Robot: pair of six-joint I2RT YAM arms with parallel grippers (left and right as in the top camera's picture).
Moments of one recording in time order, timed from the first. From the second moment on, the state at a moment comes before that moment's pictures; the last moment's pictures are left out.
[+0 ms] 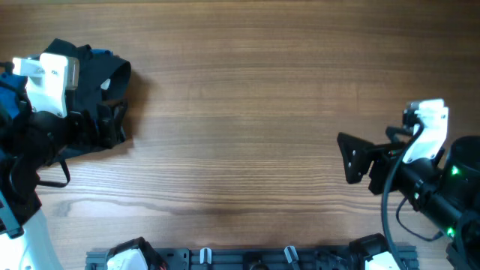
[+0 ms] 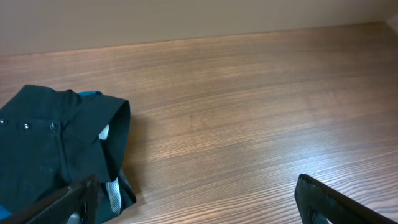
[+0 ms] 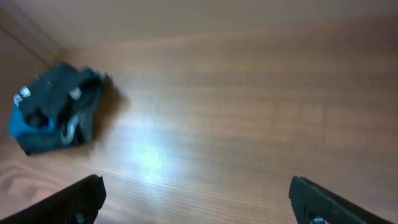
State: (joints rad) left arm 0.35 1.13 1.67 -1.31 0.54 0.32; right arm 0.28 0.83 1.46 -1.23 -0.11 0.27
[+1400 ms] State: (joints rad) left arm 0.35 1.14 1.67 -1.31 0.54 0.32; right arm 0.13 0.02 0.02 0.00 -0.03 0.07
